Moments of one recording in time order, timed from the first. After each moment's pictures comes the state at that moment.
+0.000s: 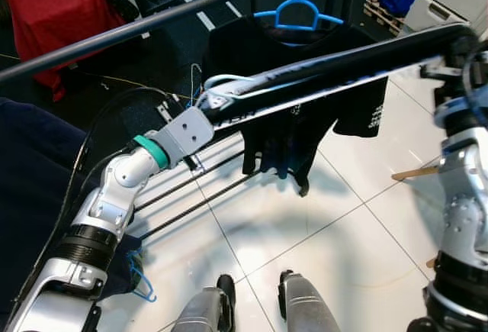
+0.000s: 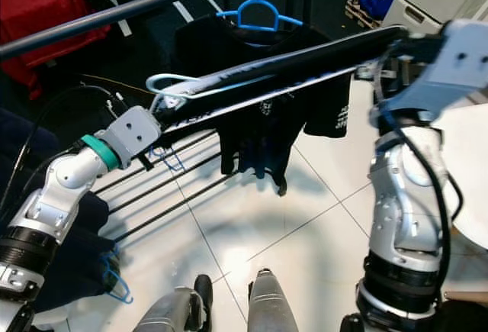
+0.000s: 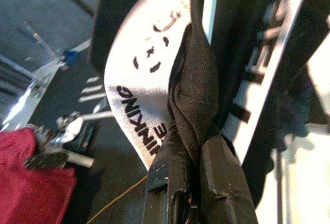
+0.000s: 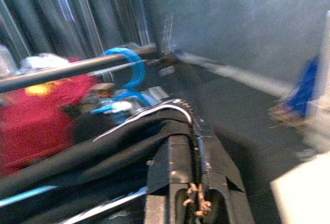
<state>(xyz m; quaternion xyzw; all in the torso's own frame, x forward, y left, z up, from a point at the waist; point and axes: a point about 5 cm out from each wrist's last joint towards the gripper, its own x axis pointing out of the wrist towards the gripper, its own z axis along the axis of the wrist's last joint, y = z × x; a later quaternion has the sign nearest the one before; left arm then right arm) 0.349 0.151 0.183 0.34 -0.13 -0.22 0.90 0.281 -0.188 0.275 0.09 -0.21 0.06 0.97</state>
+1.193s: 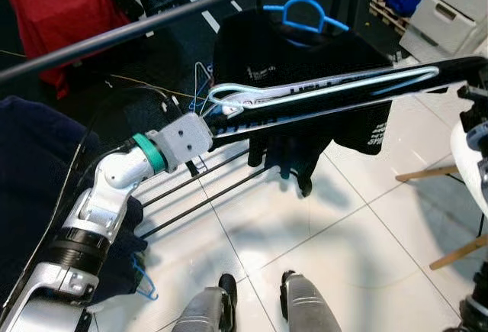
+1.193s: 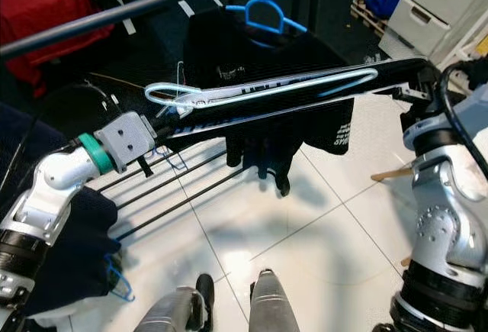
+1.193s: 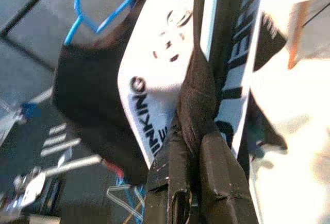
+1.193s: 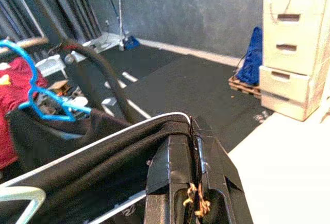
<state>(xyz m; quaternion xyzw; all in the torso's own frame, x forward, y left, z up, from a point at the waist) 0.322 0.136 0.195 0.33 -0.19 -0.36 0.85 0.282 -0.267 0.259 0.10 -0.17 -0.07 0.98</state>
